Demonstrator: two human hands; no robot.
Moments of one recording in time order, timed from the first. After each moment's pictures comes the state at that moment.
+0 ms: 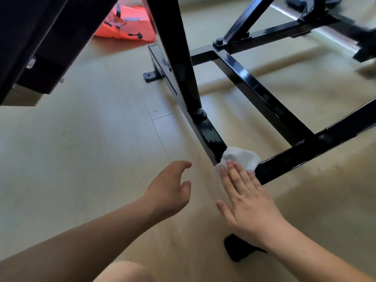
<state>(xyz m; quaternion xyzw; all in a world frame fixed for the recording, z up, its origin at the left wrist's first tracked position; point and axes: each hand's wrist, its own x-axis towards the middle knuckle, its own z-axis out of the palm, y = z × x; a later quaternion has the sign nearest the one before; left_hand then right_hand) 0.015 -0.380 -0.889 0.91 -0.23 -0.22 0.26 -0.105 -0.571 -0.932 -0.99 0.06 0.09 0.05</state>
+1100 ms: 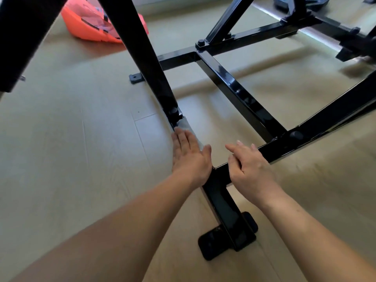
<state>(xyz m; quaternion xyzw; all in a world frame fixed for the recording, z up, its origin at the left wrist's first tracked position) 0.019 -0.529 -0.936 0.95 -0.16 -0.19 0.20 -0.089 -0.654 -0.910 -0.92 0.19 -0.05 0.34</state>
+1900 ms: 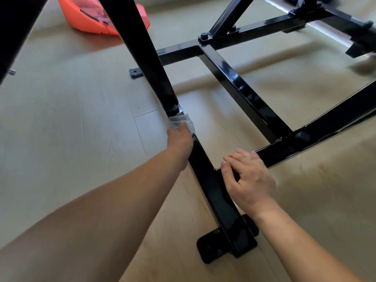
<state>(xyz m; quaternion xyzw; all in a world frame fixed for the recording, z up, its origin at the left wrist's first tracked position) 0.076 -0.545 -0.926 0.78 0.18 -0.24 0.55 -0.089 -0.652 -0.956 -0.94 0.18 -0.15 0.25</state>
